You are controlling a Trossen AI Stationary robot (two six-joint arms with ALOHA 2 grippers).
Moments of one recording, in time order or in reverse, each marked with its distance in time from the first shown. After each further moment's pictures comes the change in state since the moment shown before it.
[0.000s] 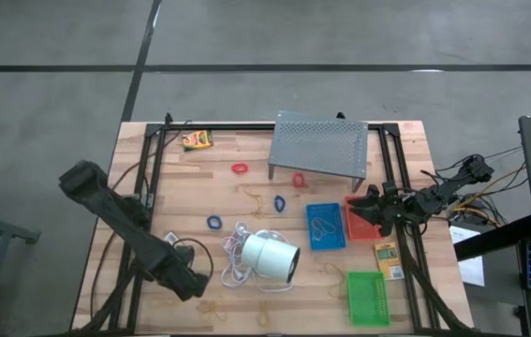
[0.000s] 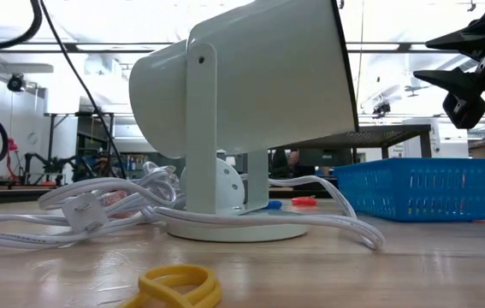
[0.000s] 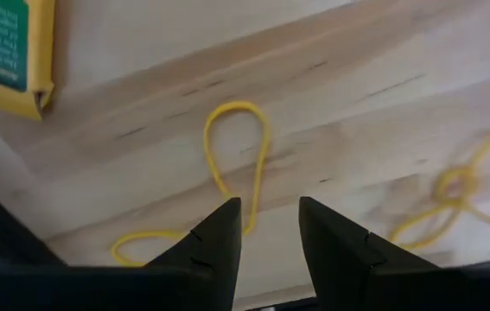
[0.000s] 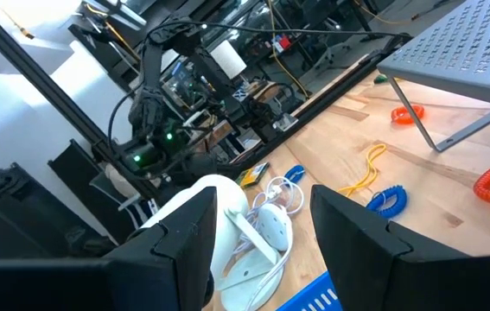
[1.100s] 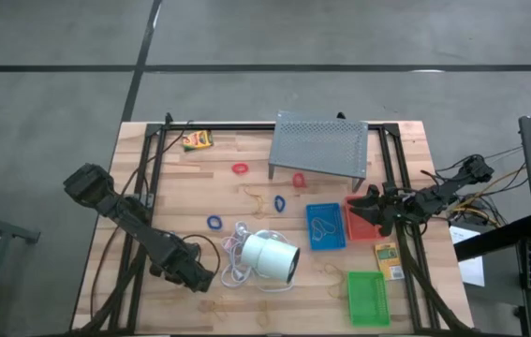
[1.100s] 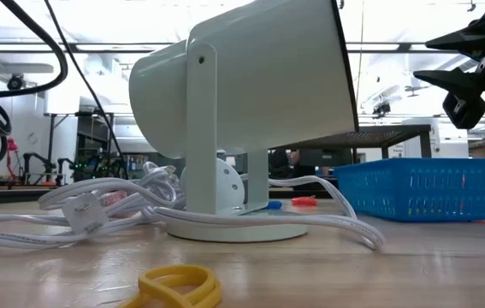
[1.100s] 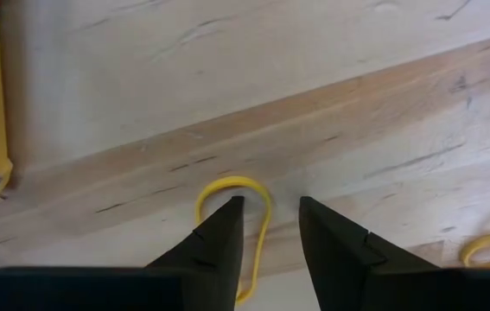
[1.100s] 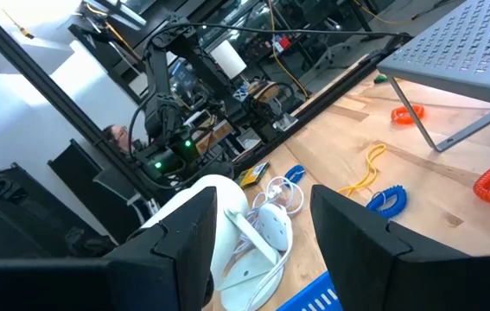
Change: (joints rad) left arm 0.067 0.064 -0.108 0.155 0.045 0.083; right arm 0.000 0.000 0.000 0.000 0.000 0.000
